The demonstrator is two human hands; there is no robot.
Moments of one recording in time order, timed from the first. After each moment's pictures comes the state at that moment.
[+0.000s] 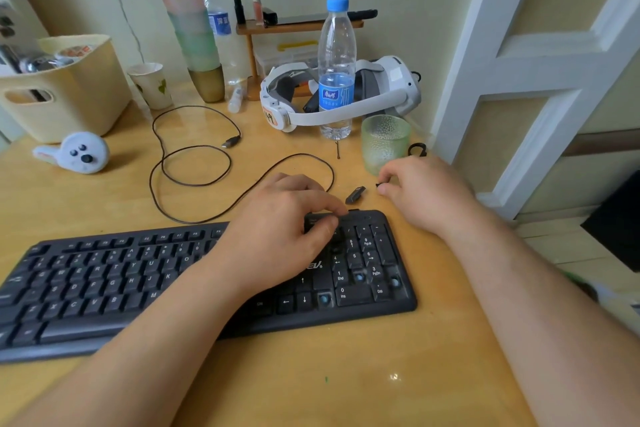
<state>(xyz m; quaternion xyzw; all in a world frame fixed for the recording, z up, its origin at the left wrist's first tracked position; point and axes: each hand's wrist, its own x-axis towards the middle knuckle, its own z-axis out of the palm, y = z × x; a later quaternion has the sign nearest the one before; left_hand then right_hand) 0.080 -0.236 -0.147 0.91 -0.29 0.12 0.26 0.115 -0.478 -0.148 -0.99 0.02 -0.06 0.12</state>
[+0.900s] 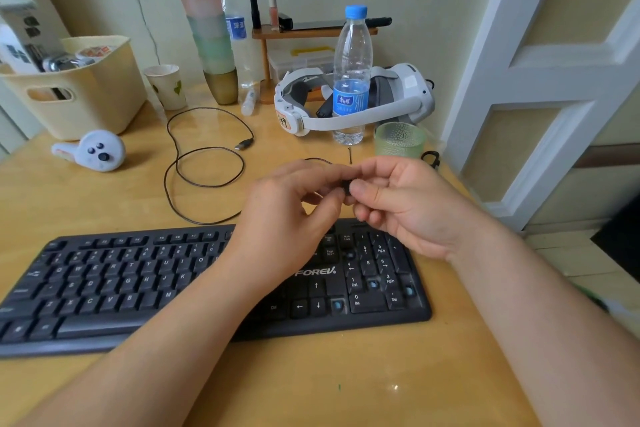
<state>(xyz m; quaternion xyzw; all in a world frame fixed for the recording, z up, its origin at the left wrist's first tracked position) 0.074 -0.238 -0.138 0.83 -0.25 0.19 0.45 0.089 -0.431 -0.130 -0.65 -0.08 0.12 0.74</state>
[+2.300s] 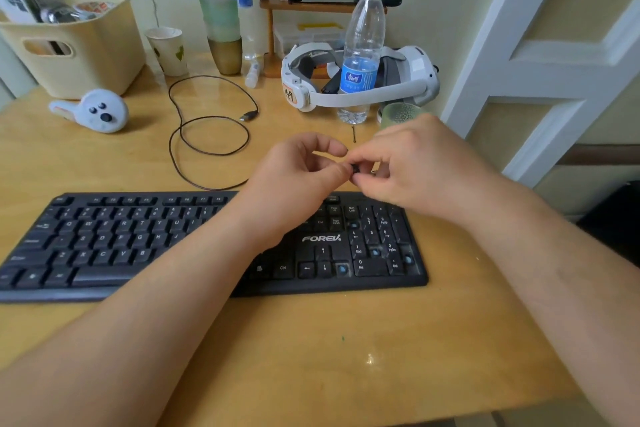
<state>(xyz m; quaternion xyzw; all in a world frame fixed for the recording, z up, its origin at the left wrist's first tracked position) 0.080 -0.231 -0.134 0.75 -0.13 -0.04 0.64 0.071 -0.422 -0.086 -0.93 -0.31 -0.16 0.12</state>
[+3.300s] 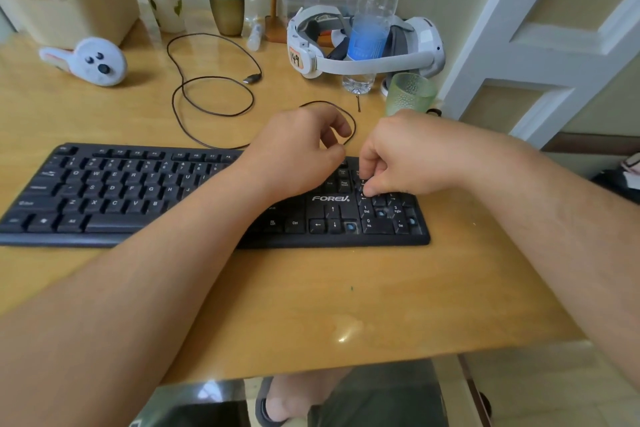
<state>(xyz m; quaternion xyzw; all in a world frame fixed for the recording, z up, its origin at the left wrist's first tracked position) 0.083 -0.217 -0.140 0.91 -0.20 0.06 0.36 0.061 -0.395 -0.077 -0.97 -0.21 0.12 -0.03</state>
